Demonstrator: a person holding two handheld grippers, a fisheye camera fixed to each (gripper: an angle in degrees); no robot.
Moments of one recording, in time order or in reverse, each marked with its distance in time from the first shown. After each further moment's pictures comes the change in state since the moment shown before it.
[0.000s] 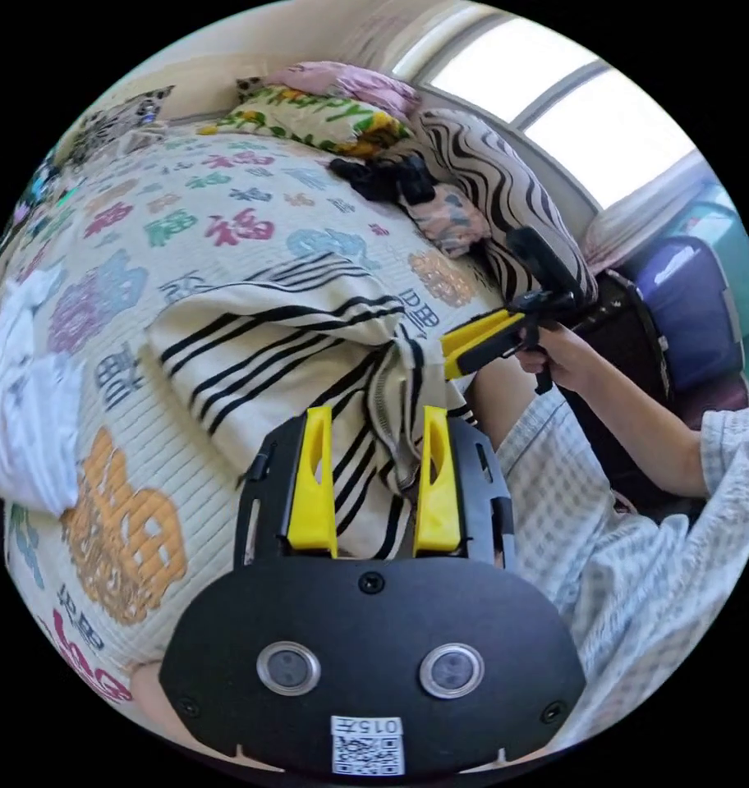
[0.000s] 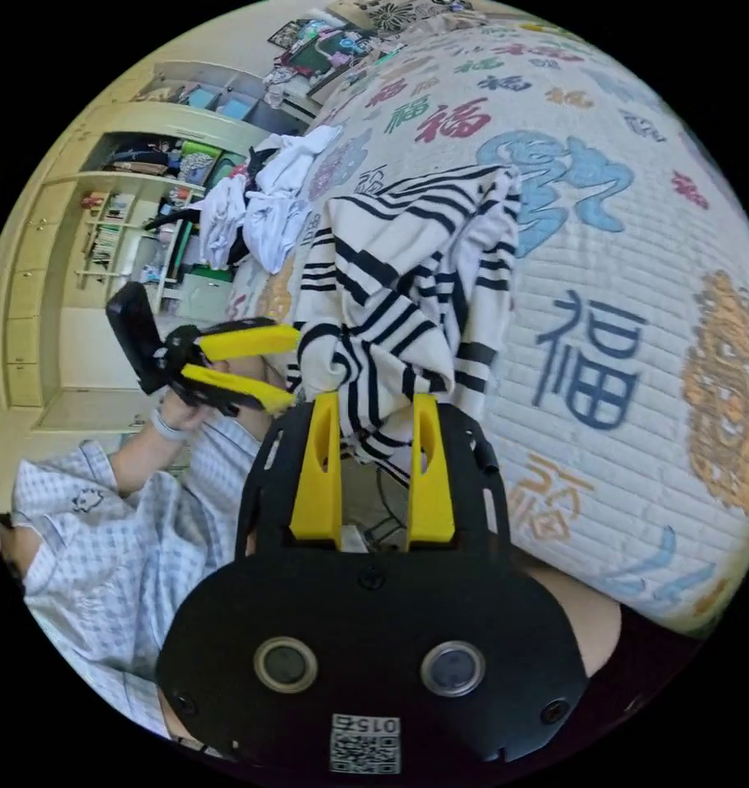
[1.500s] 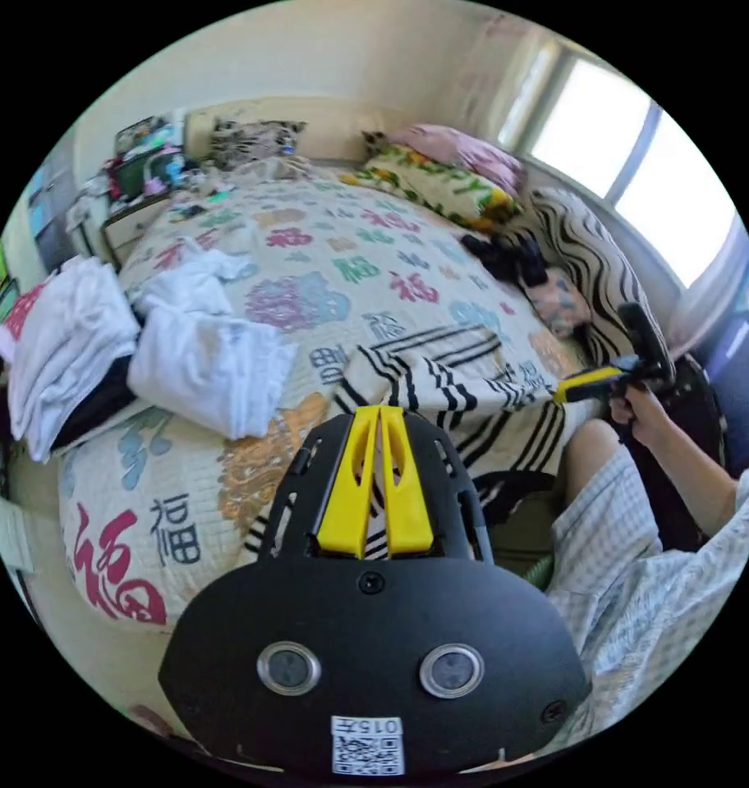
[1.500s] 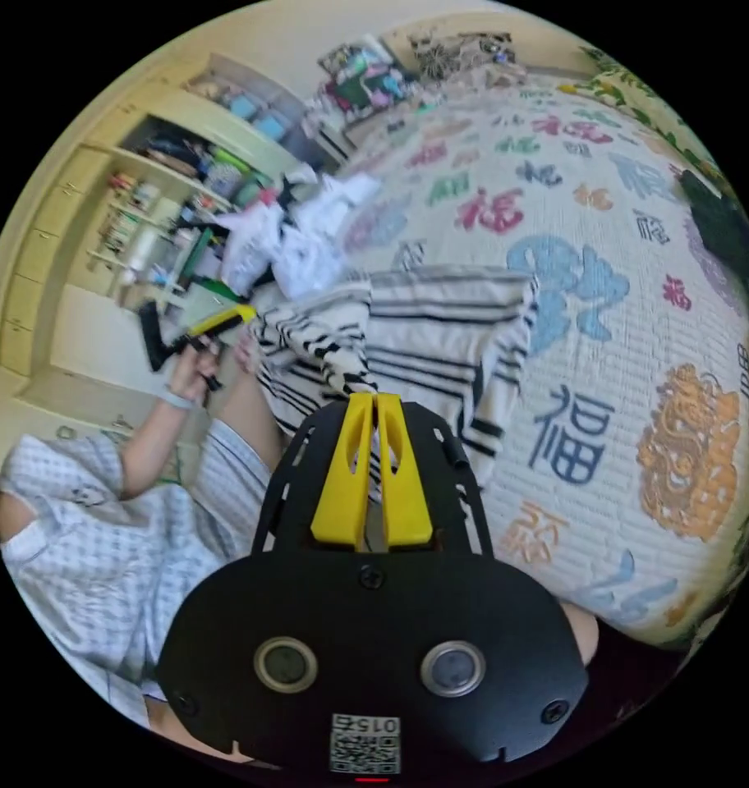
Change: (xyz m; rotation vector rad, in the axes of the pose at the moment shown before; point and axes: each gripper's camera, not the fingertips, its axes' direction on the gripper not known) left arm -0.055 0.067 -0.112 0.349 -0.428 -0.321; right arm -0.082 0.047 0.001 0.161 0.085 -0.114
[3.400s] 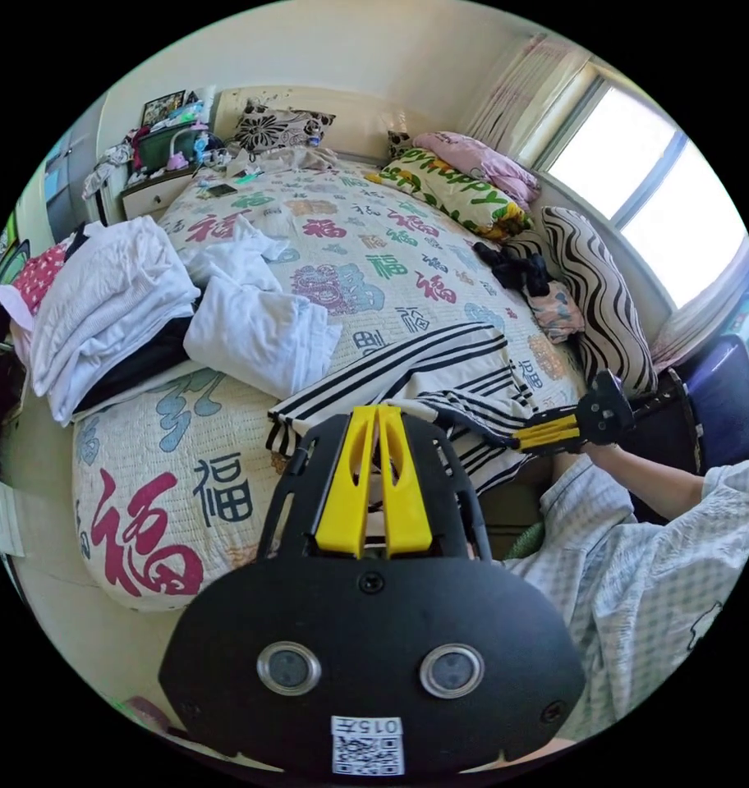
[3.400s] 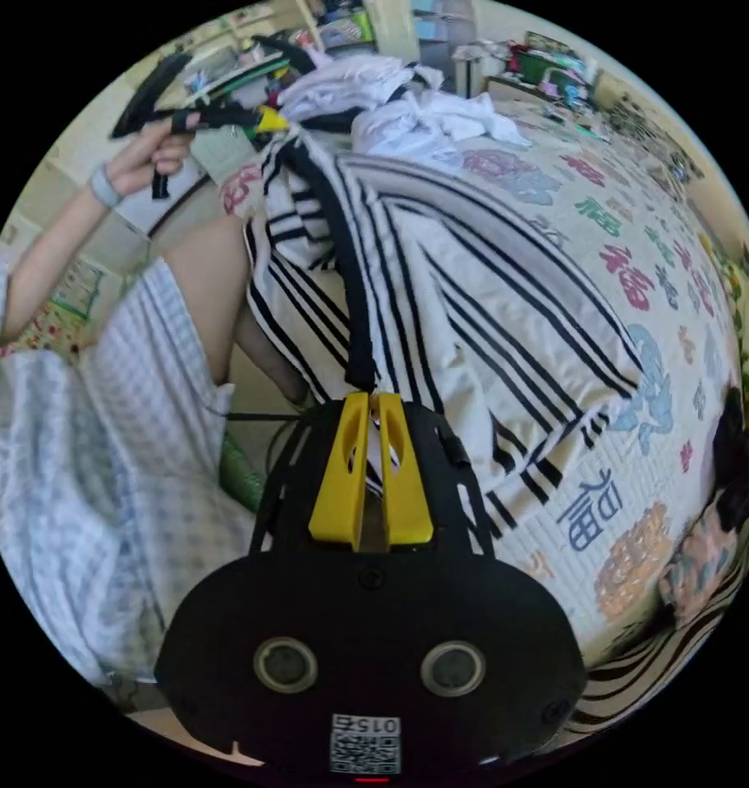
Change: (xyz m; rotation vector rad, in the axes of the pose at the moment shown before) left arm 0.012 0.049 -0.027 -0.075 0.128 0.039; right arm -0.298 0.024 0.172 -0.273 0.340 -0.483
